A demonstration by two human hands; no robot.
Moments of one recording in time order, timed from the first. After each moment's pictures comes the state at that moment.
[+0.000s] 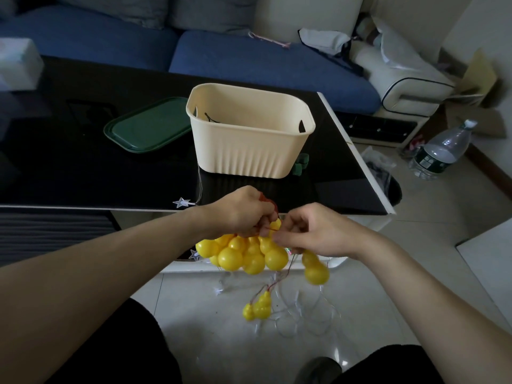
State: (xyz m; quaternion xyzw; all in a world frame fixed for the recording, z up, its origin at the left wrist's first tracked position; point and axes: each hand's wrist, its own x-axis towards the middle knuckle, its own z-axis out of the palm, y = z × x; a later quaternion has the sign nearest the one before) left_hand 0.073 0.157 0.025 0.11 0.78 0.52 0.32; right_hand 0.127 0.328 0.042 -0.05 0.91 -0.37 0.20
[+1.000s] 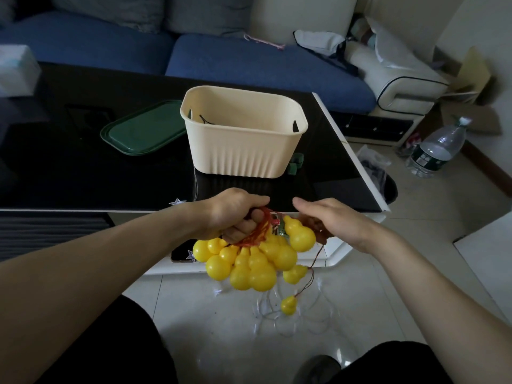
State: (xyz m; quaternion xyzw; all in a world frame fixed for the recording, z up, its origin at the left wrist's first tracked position) left_hand 0.074 0.145 0.032 0.08 0.70 0.55 0.45; right_hand 0.123 0.362 0.040 0.02 0.85 -0.48 0.23
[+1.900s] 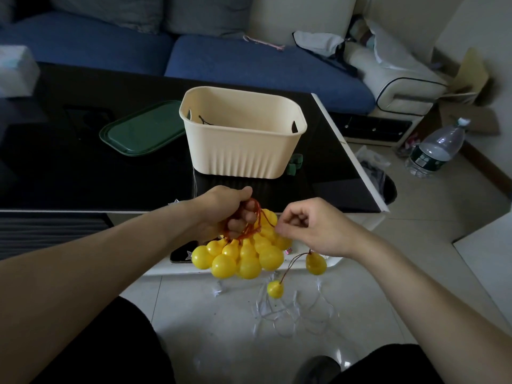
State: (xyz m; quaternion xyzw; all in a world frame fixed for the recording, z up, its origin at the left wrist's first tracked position) left_hand 0.068 0.144 0.024 -0.05 0.66 0.64 0.40; right_hand 0.129 0.341 0.034 -0.09 0.91 -0.39 0.11
